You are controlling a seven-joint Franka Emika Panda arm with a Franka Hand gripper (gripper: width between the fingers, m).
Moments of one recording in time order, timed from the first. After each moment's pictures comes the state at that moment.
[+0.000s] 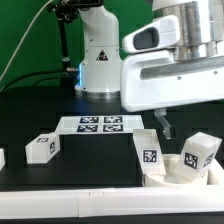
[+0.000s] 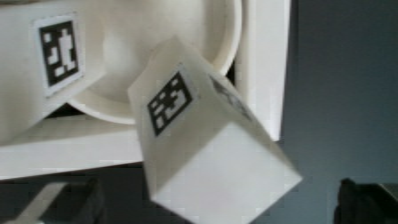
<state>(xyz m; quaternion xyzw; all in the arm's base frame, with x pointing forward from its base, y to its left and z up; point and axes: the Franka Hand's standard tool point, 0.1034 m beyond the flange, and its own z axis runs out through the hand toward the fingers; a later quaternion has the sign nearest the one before) 0.652 0.109 0.103 -1.00 0.02 -0.06 0.06</state>
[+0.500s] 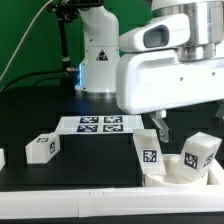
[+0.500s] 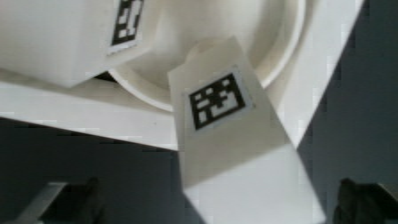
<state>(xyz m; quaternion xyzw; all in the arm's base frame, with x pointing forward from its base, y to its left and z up) 0.650 0.101 0.095 -0.98 -0.17 -0.06 0.01</state>
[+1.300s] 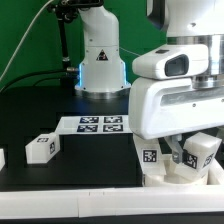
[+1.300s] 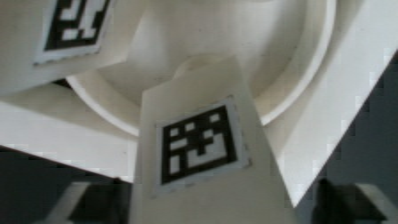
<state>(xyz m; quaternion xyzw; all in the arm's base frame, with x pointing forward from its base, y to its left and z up) 0.652 0.109 0.067 -0.99 -0.14 -0.05 0.01</state>
